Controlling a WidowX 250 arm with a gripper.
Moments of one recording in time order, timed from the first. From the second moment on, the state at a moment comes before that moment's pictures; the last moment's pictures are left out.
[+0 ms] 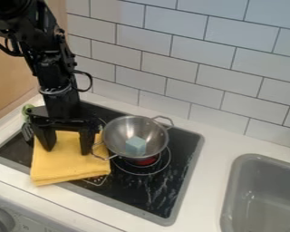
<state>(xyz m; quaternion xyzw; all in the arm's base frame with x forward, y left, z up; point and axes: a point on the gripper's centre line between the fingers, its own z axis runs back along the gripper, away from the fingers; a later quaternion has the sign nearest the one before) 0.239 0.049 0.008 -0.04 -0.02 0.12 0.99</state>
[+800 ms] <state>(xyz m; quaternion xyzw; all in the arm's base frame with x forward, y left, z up) 0.254 0.053 0.061 -0.06 -0.09 0.13 0.99</state>
